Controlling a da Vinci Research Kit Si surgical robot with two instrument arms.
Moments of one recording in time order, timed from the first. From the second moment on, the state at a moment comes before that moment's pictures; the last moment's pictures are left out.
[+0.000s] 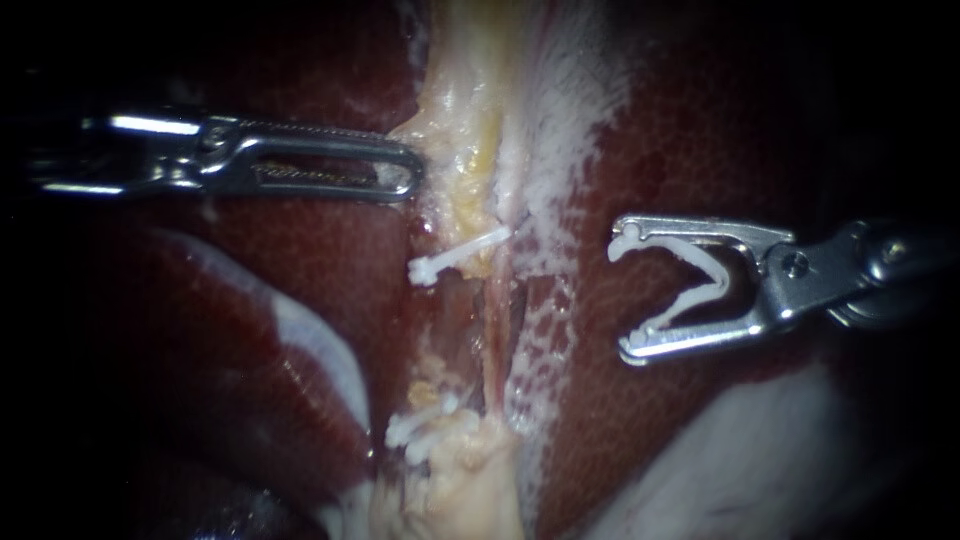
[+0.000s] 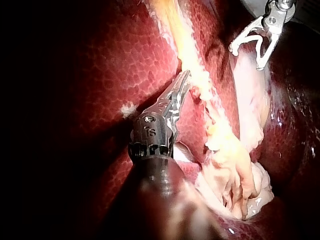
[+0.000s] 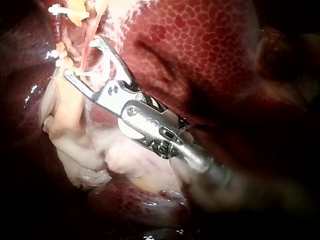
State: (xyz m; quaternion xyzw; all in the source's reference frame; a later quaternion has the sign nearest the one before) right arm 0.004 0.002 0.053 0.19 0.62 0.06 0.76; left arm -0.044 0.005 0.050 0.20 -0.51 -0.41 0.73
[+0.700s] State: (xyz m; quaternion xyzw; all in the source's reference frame) right arm 0.006 -0.001 0.056 0.25 0.60 0.13 0.75; left arm -0.042 0.006 0.046 0.20 -0.51 -0.41 0.73
